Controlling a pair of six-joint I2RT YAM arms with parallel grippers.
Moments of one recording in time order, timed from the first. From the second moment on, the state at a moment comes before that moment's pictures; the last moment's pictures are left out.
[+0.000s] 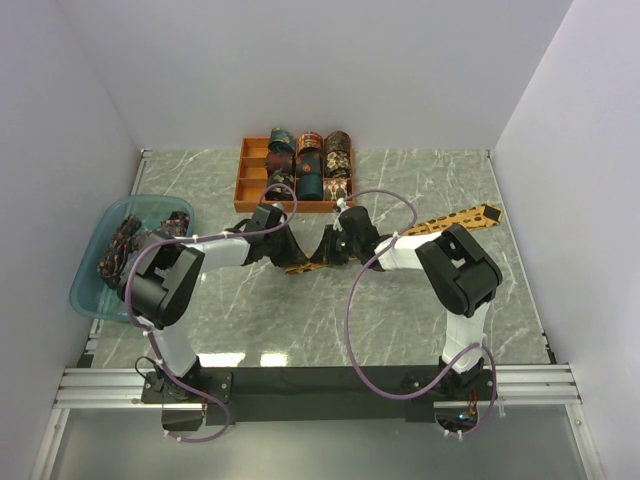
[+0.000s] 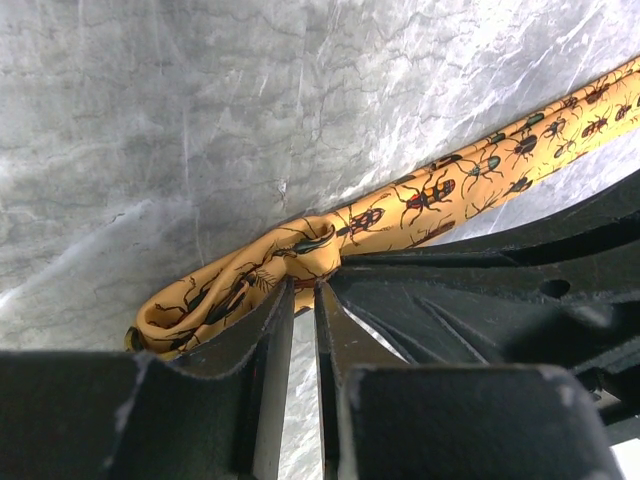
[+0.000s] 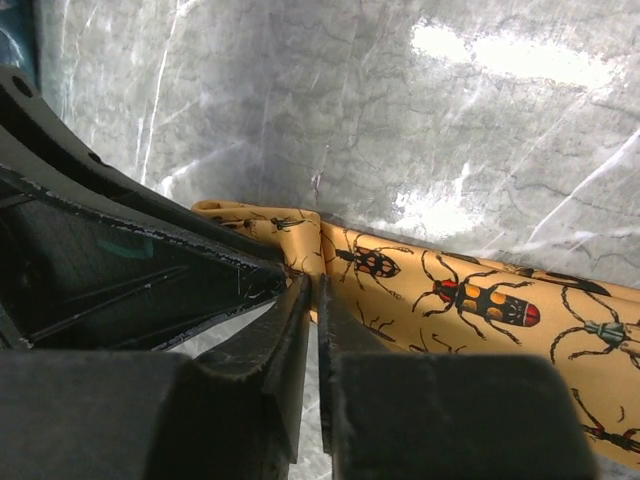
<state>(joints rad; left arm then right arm) -0.51 1.78 0.94 -0.02 0.25 -0.88 0.59 1.90 0.96 0.26 -0.34 0.69</state>
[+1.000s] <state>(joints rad) -0.41 1.52 0.77 -0.09 0.20 -0.78 0.56 1.90 0.96 0.21 -0.38 0.65</state>
